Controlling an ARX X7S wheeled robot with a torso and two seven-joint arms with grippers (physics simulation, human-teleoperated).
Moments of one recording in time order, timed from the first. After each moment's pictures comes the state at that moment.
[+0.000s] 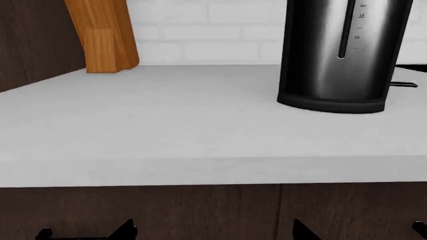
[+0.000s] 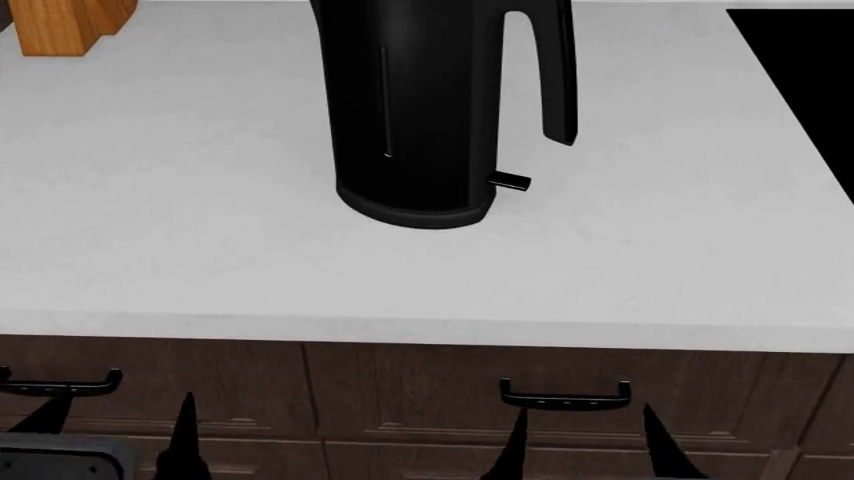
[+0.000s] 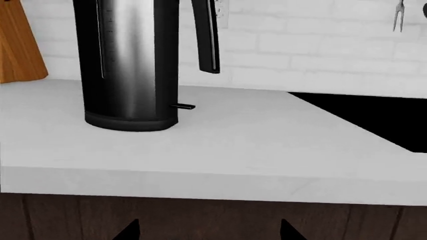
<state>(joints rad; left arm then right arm) -0.10 -0.17 0.10 0.25 -0.19 -0.35 -0.13 0.04 0.17 -0.12 -0.28 0.11 0.23 0.17</state>
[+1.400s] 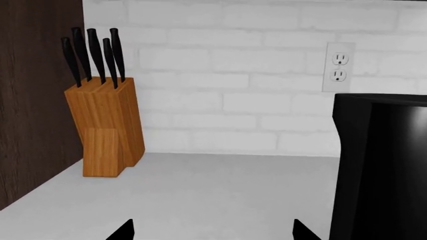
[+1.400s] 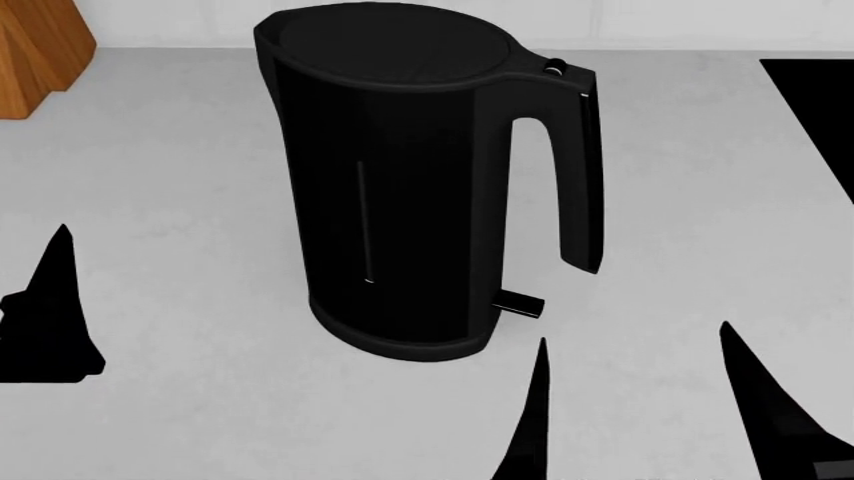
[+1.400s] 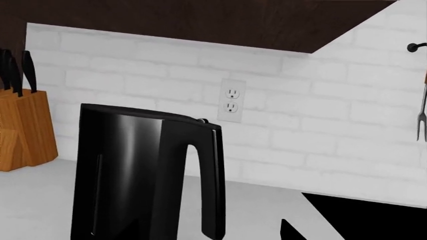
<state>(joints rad) -0.39 -0.29 -0.13 0.75 -0.49 -0.98 -0.22 0.11 0.77 -0.24 -1.01 0.67 0.50 0.73</state>
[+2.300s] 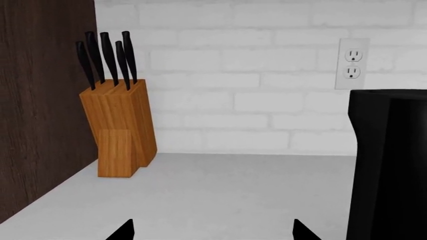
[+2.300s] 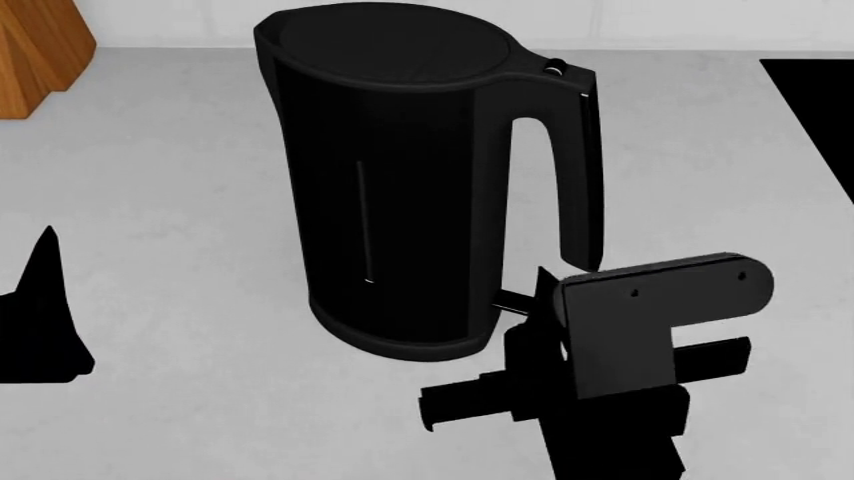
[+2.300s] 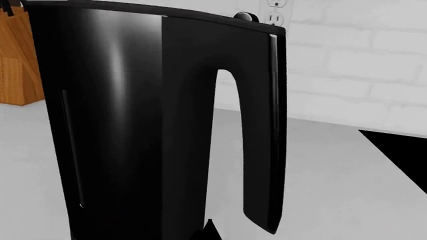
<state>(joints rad) -0.38 -0.31 -0.12 0.75 -0.48 -0.96 -0.25 0.62 0.64 -0.47 -0.51 0.96 0.68 0.63</state>
